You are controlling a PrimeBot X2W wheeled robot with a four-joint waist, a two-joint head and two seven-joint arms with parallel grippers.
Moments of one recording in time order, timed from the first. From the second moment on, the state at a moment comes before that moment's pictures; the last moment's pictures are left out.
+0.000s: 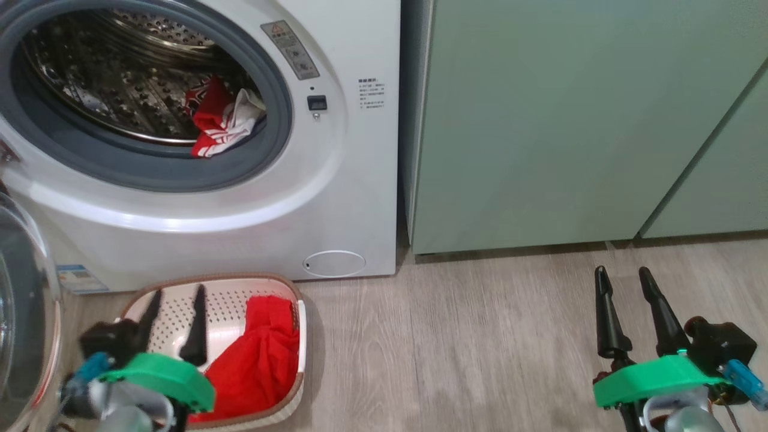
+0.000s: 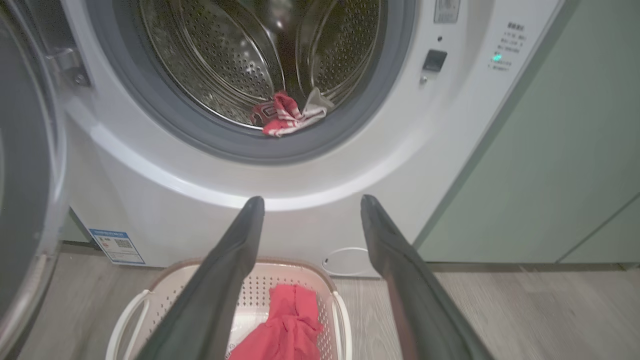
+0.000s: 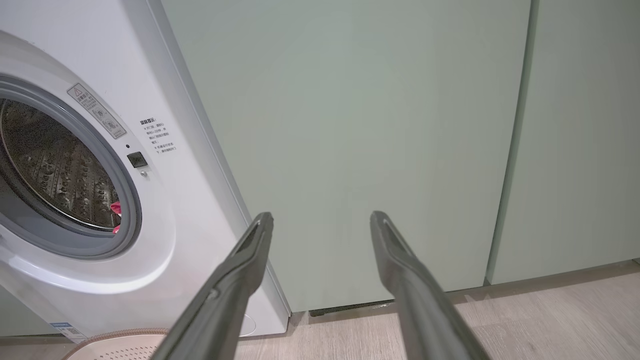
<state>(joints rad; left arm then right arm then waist) -0.11 0.17 0.02 0.48 -0.35 -0.12 -0.25 -0.04 -0.06 0.05 0.25 0.29 0.13 -0.26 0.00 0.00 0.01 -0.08</state>
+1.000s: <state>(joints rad) -1.03 0.59 -0.36 0.74 -0.92 -0.12 0.37 -0.33 -0.05 0.08 0.18 0.33 0.13 -0.26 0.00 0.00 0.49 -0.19</state>
